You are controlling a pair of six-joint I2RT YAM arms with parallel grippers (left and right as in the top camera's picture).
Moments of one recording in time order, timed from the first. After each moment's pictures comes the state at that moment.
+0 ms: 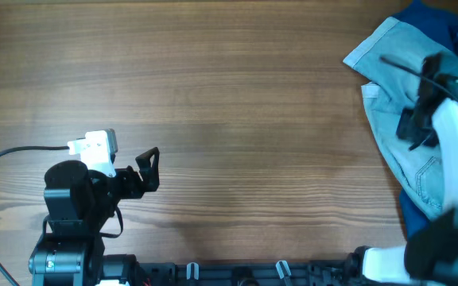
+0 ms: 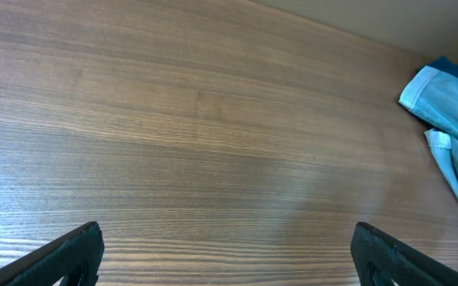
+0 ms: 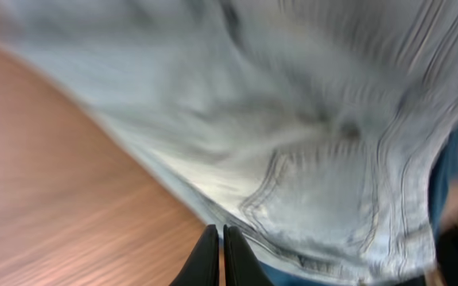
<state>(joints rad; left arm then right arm) 0.00 0.59 0.71 -0.73 0.24 -0.25 -0.25 1.55 1.37 -1.16 0.32 0.07</state>
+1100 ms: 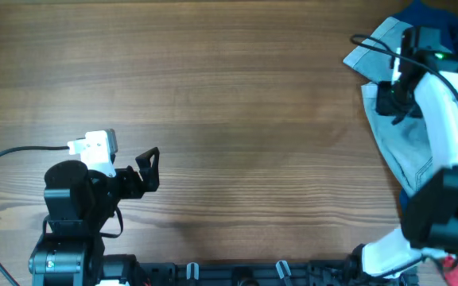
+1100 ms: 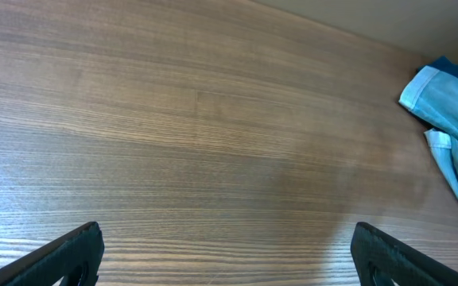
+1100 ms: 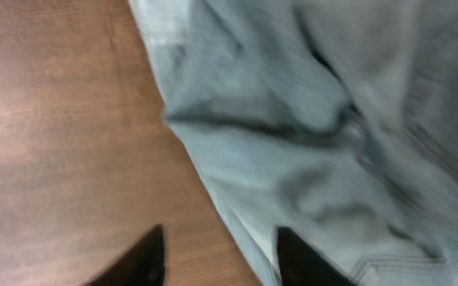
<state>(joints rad) 0.00 0.59 0.71 -0.73 0.24 -0.25 -0.16 1.80 1.48 -1.05 0.23 -0.05</state>
